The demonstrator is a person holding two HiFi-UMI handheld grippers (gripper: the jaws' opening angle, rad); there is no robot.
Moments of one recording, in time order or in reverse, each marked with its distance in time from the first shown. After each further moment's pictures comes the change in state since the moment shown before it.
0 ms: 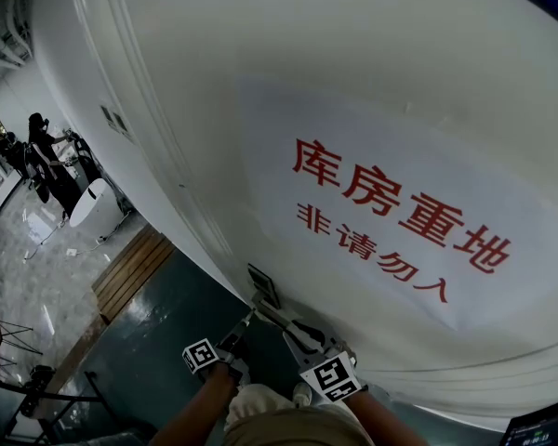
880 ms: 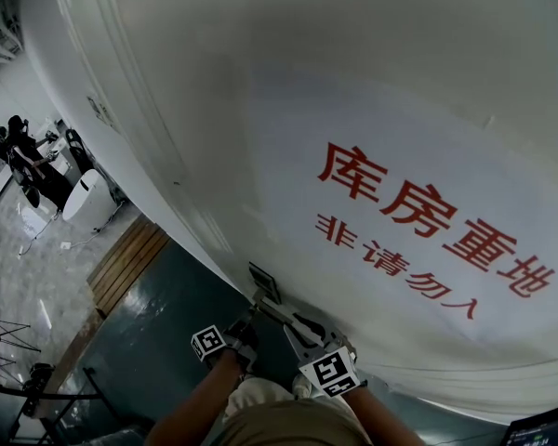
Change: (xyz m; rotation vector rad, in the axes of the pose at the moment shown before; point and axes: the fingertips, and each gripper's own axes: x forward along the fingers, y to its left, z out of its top) left arm 0.045 0.023 0.004 -0.108 0.031 -0.013; right arm 0.026 -0.011 -0.011 0.017 0.046 -0.038
